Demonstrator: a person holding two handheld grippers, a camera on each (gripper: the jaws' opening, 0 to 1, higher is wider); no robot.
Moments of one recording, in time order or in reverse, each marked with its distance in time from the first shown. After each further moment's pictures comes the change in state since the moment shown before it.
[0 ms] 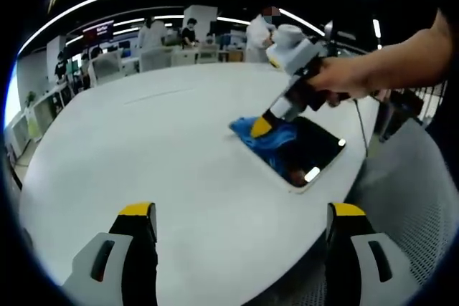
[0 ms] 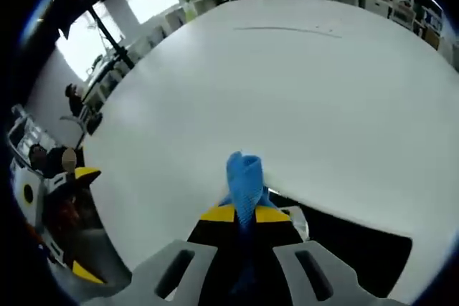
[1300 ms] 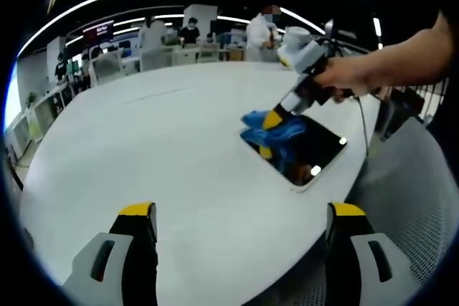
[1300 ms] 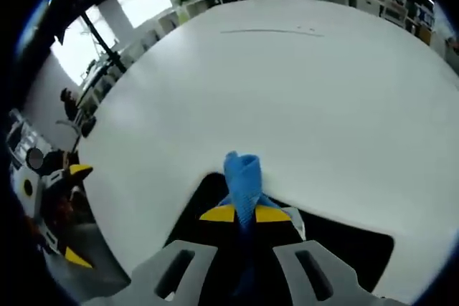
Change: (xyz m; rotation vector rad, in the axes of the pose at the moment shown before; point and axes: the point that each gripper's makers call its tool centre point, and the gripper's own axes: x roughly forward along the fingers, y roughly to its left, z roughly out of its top) left arm -0.001 0.002 -0.001 0.005 0.006 0.008; right arm -0.017 -0.035 -0.010 -0.026 0.008 -0.040
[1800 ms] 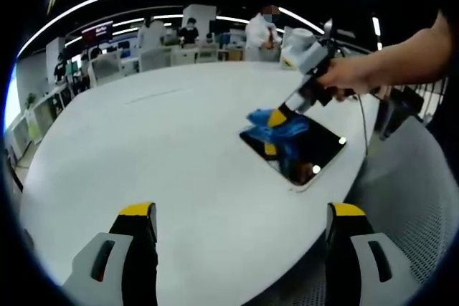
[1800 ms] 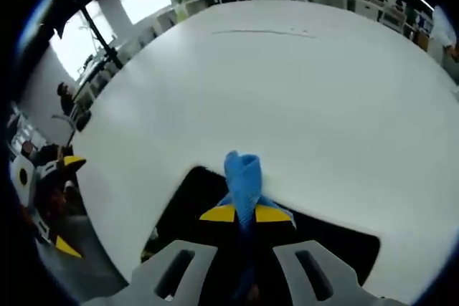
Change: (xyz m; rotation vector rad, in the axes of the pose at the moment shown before) left arm 0.000 -0.001 0.000 0.006 0.002 -0.004; right arm -0.004 -0.010 -0.003 -0.042 -0.011 -0.037
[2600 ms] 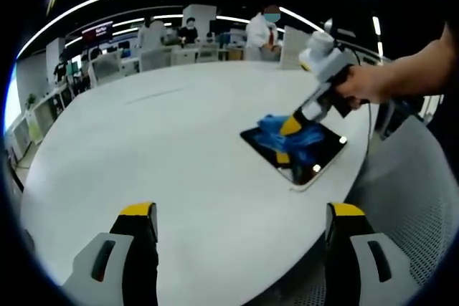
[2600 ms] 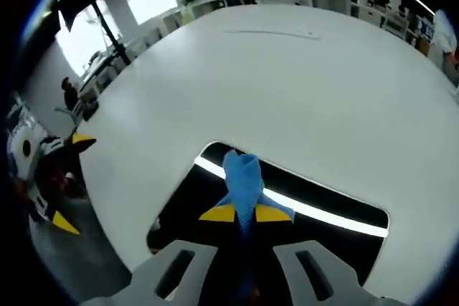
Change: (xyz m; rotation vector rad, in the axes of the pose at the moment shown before) left arm -0.001 0.001 -0.001 0.003 0.002 0.006; right arm -0.014 0.020 -0.032 -0.067 -0.029 0.001
